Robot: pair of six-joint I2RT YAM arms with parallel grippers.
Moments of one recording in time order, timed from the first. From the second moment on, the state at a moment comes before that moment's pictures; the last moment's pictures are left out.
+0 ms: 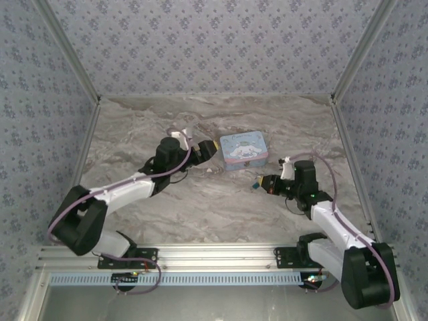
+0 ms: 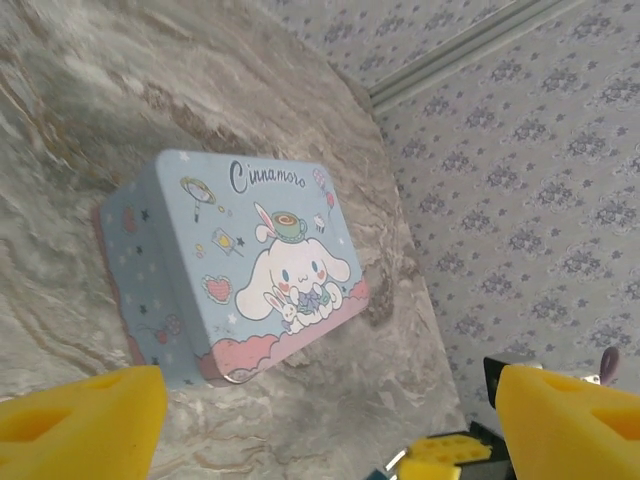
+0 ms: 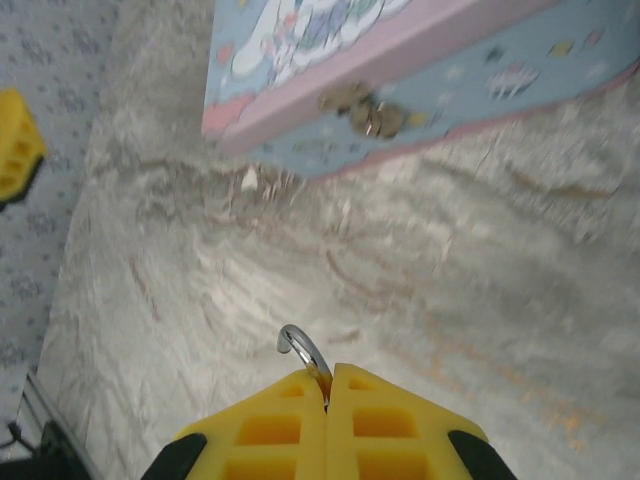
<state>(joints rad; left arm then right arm) -0.63 1.38 0.71 0.39 0.24 -0.93 0.20 0.96 0.38 -0.14 -0.59 0.48</state>
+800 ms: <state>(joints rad) -0.61 0.96 0.55 0.15 -0.01 -0.74 0.51 1.29 0.61 -0.58 -0.45 0.39</state>
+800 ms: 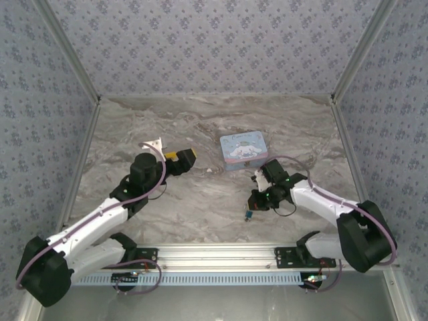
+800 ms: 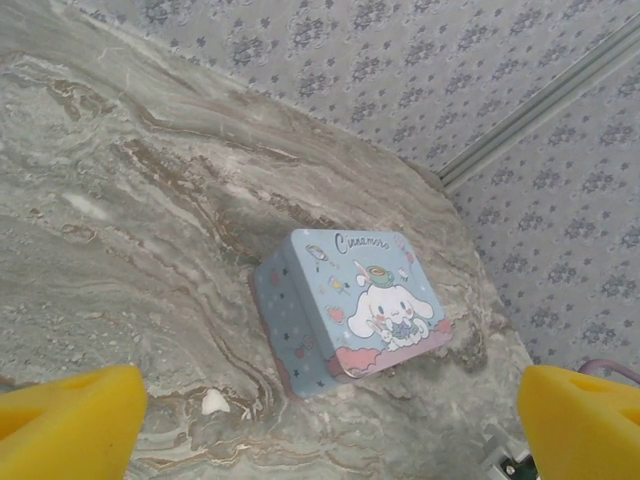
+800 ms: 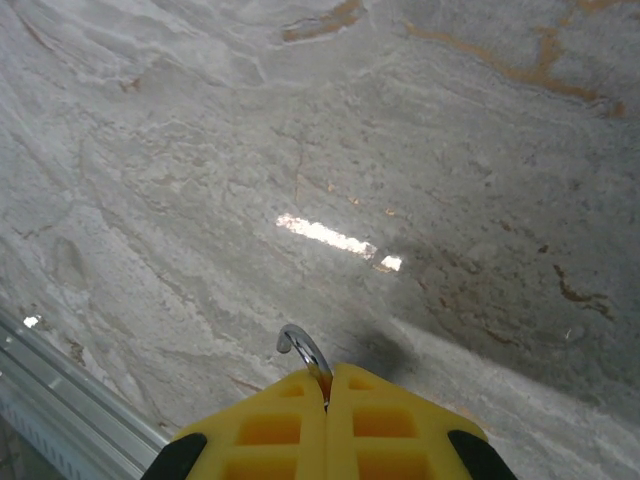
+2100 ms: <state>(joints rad) -0.58 0.94 0.66 -0.13 -0.30 -0.50 0.19 1.02 0.66 -0.52 -0.25 0.24</state>
